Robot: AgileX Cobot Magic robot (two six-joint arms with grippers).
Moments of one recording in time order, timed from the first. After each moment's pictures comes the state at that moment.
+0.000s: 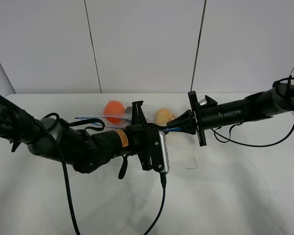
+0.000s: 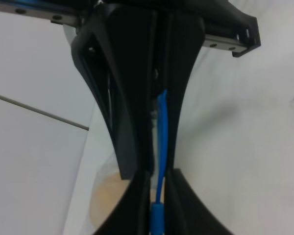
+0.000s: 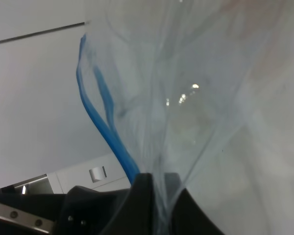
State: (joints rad) left arm -0.73 1.96 -0.84 0.22 -0.83 0.87; right arm 0.05 2.19 -1.22 1.45 1.20 -0.64
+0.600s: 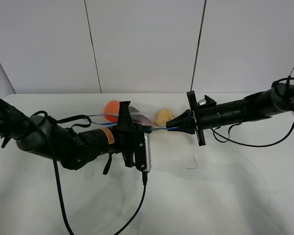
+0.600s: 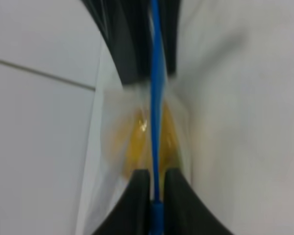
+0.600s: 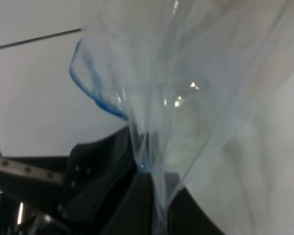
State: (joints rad) left arm -0.61 1.96 -0.79 0.24 -0.83 1.02; right arm 0.06 2.19 -1.22 1.46 1.19 -0.64
